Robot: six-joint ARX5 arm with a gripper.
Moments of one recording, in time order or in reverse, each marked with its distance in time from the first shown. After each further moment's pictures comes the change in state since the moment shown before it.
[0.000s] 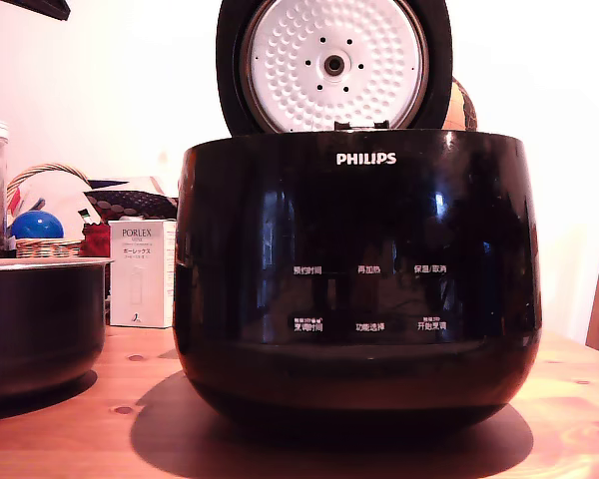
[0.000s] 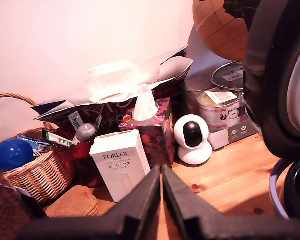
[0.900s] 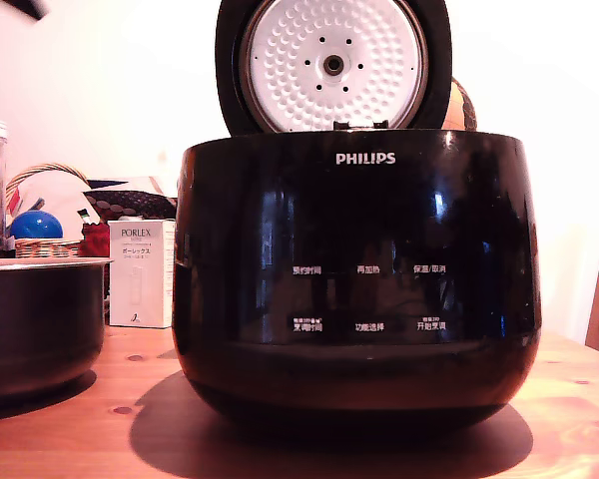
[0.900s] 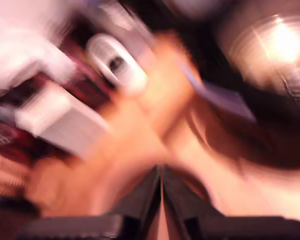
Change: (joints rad) arm 0.048 0.014 0.211 -0.729 0.243 0.519
